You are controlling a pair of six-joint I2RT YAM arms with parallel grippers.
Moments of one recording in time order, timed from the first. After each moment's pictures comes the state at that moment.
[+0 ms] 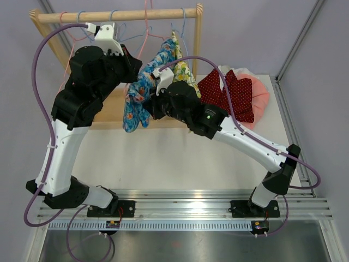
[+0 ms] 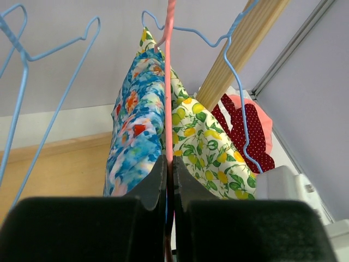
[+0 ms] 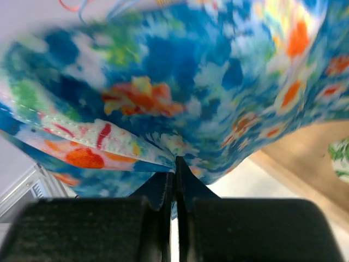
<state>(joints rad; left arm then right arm) -0.54 1.41 2.12 -0.82 -0.14 -0.28 1.02 1.66 1.82 -0.37 0.12 0.30</state>
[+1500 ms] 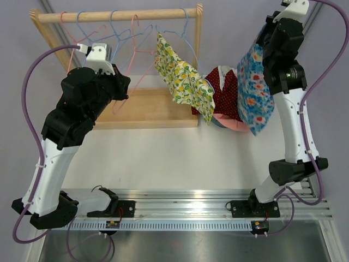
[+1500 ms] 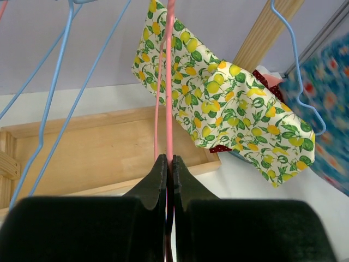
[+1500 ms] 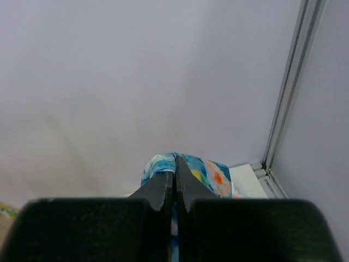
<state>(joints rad) -0.55 1.20 1.85 -0.82 -0.23 -0.23 0.24 1.58 2.09 -0.40 0.44 0.08</state>
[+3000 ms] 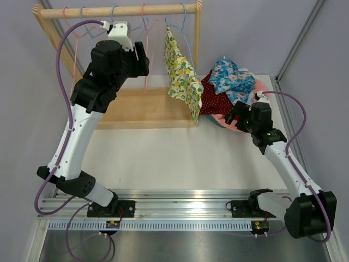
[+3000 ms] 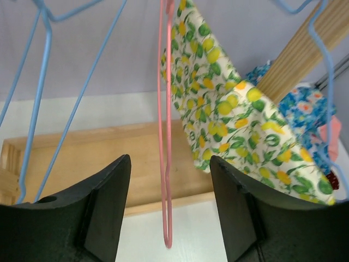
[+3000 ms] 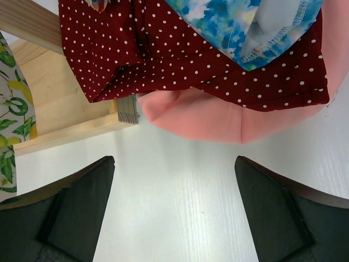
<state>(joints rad) -0.48 1.51 2.05 -0.77 -0.24 -0.22 0.17 1.11 0.85 -0.28 0.01 0.53</state>
